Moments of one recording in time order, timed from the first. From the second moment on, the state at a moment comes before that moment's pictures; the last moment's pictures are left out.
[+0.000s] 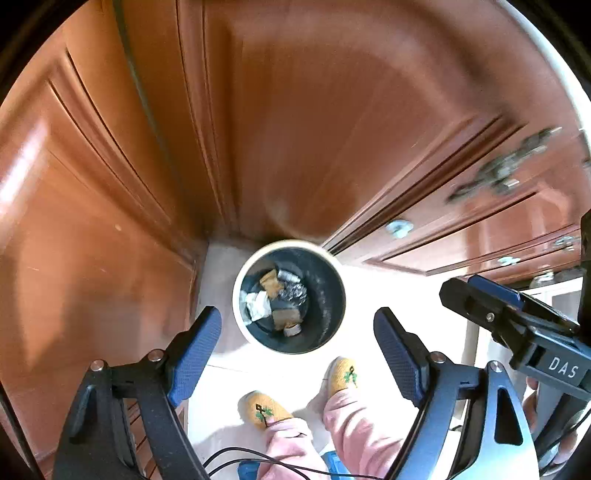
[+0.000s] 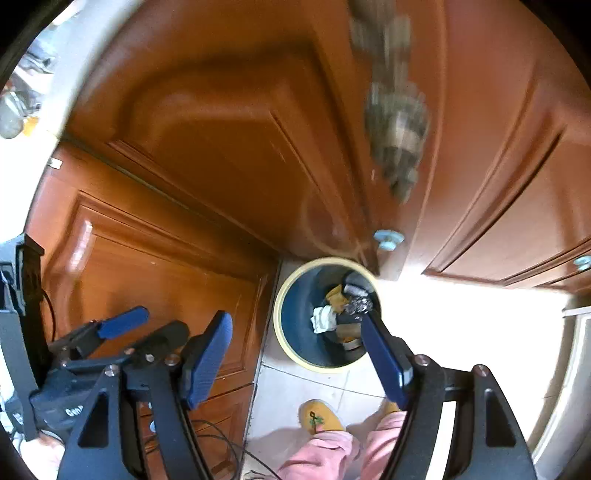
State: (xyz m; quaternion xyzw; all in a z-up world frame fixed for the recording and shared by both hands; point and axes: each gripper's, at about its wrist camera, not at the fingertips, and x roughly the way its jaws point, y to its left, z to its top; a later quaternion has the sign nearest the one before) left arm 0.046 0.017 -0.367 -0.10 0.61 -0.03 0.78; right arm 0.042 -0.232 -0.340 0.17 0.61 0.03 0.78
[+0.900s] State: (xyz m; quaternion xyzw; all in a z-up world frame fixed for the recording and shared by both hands) left arm 0.028 0.014 -0.052 -0.03 0.45 -0.07 0.89; right arm 0.018 -0.216 -0.046 0.09 0.46 -0.01 0.89
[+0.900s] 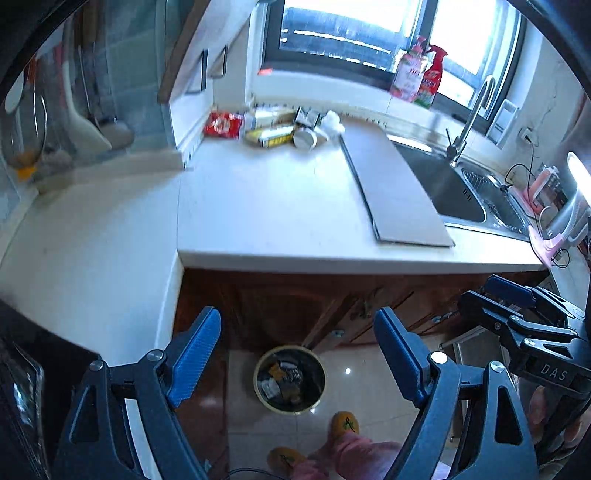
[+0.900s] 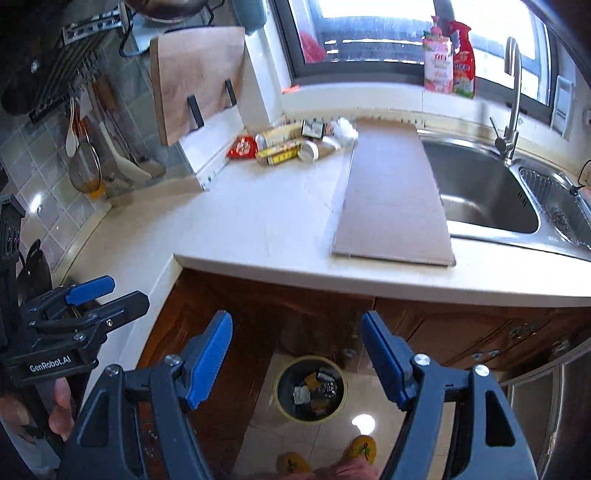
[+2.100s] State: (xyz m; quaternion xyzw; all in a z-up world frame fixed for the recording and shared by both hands) left arm 0.432 -0.077 -0.031 0.00 0.50 -0.02 0.87; right arm 0.398 -0.409 -0.073 0.15 0.52 0.07 0.83
